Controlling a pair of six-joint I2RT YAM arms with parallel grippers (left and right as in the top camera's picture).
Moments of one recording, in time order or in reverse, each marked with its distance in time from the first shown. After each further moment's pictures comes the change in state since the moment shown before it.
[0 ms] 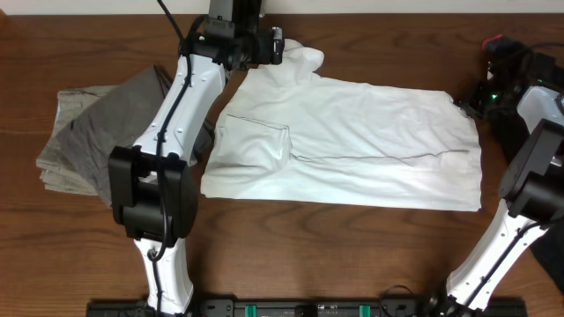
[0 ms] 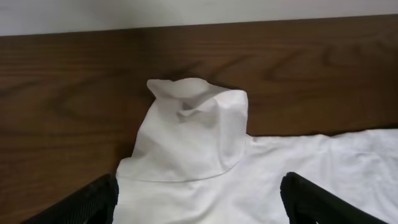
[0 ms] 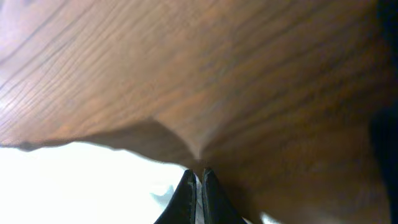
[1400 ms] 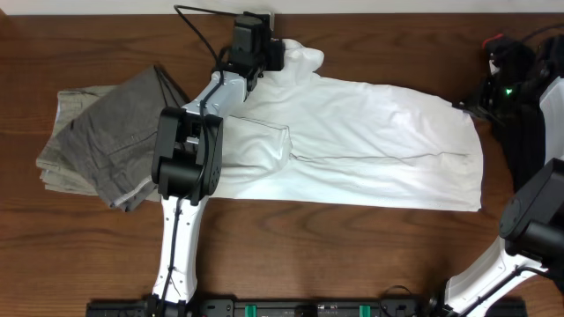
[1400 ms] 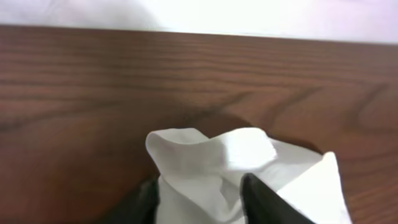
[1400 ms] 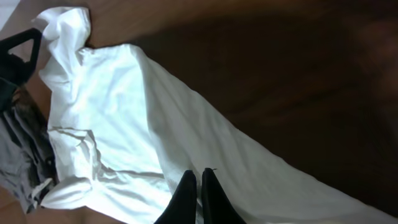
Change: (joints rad) left arm 0.000 0.389 0.005 0.559 -0.029 -0.097; right arm 0.039 -0.314 0.000 -0.465 -0.057 -0.109
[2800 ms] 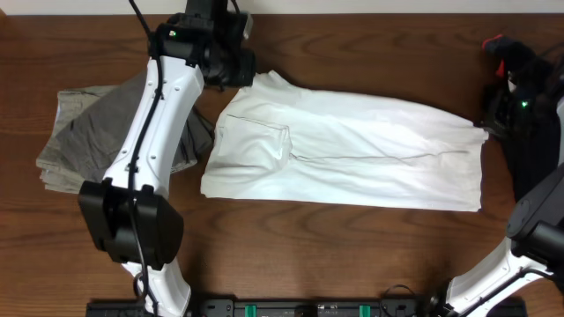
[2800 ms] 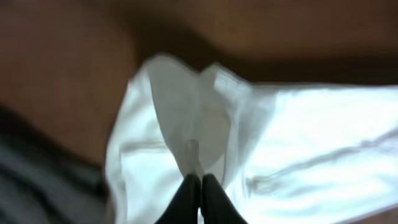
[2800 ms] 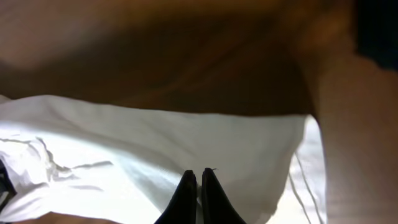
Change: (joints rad) left arm 0.032 -0.557 0.040 -1.103 0.037 0.190; right arm -0.088 0.000 0.000 -0.114 0.168 -0.035
